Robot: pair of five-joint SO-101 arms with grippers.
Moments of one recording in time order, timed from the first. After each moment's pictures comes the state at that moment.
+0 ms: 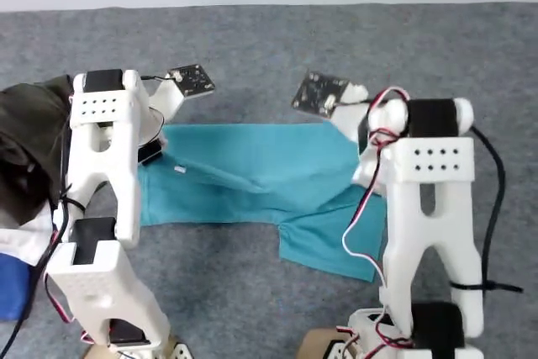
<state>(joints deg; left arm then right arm) -8.1 18.5 -10.0 93.9 -54.5 -4.8 -15.8 1.9 100.5 59.1</state>
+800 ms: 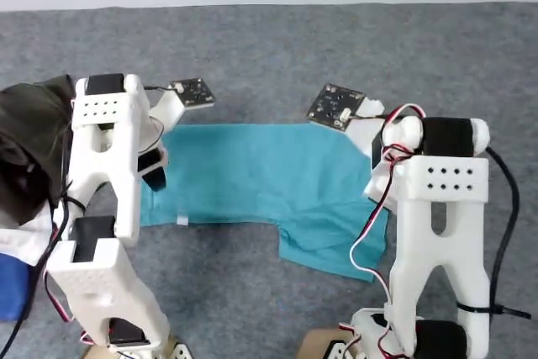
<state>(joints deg) -8.4 19.4 -7.9 96.8 -56.6 -0.9 -21.4 6.2 100.5 59.1</state>
